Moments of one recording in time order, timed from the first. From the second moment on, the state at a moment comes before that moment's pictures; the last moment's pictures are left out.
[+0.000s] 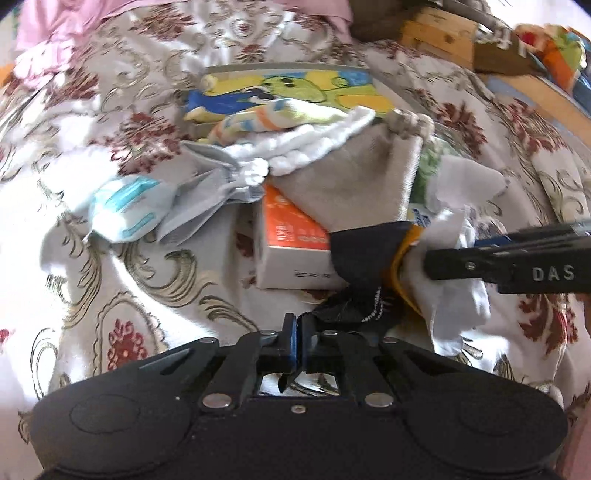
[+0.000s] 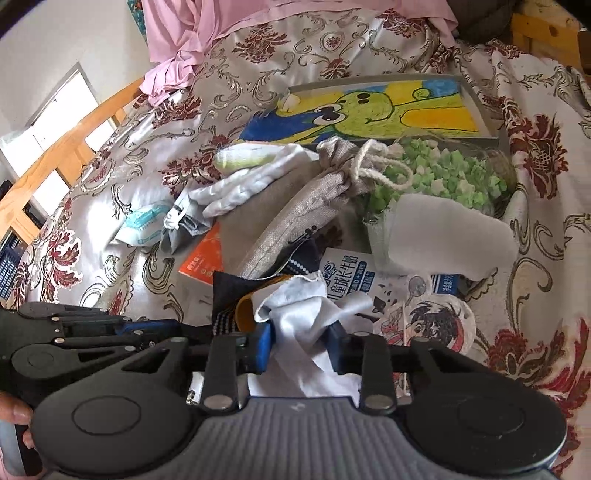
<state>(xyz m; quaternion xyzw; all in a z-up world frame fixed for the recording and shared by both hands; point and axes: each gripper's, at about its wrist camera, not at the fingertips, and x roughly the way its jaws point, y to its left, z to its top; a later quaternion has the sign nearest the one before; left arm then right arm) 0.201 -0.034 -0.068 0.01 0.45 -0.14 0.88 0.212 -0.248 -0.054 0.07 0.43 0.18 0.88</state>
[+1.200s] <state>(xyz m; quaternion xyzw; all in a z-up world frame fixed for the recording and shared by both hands) 0.204 -0.057 -0.073 0.00 0.43 -0.17 0.89 0.206 -0.275 -0.034 0.13 0.38 0.17 0.90</state>
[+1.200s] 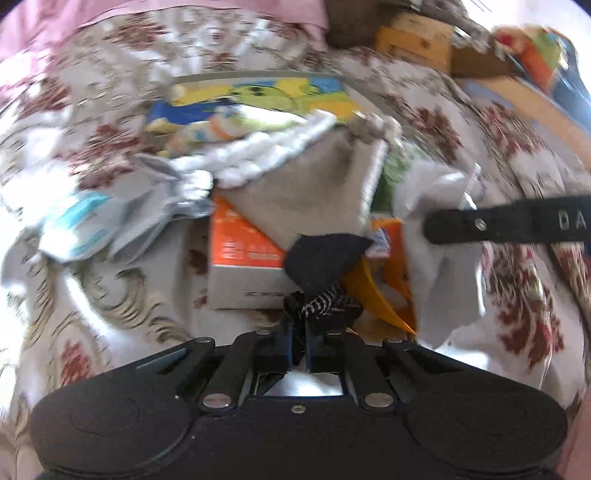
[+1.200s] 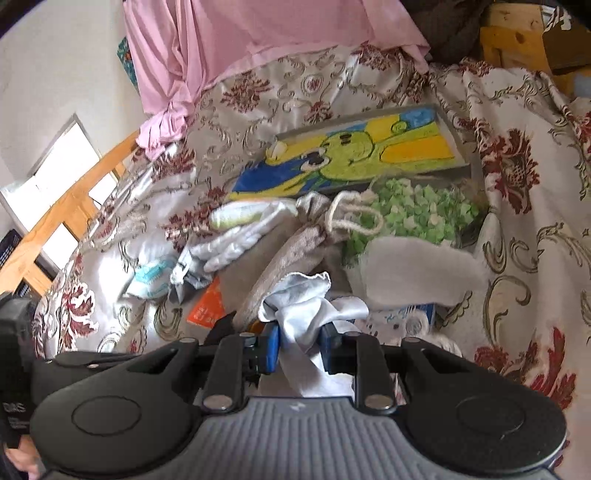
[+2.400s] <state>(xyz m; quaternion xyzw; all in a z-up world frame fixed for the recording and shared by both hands) 0.218 -0.033 -0.075 -0.10 0.44 -0.12 0.88 0.209 -0.272 -0.037 0.12 0.35 0.15 0.92</state>
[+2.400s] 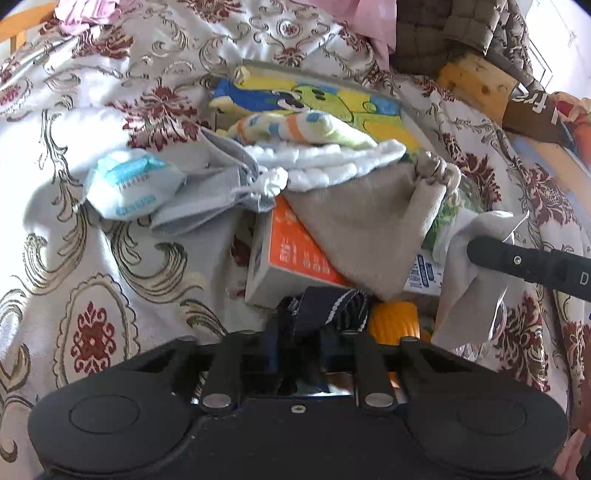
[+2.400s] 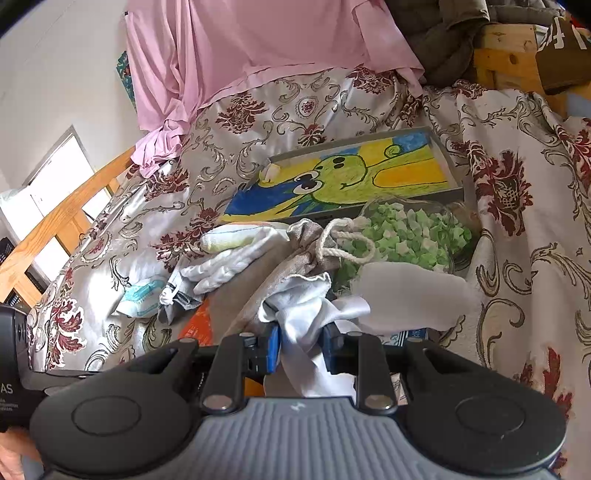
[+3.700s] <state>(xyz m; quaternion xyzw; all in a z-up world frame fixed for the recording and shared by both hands) 0.404 -0.073 0.043 -0.16 0.29 -0.15 0.93 0.410 -0.328 -0.024 0.25 0.23 0.11 0.93</state>
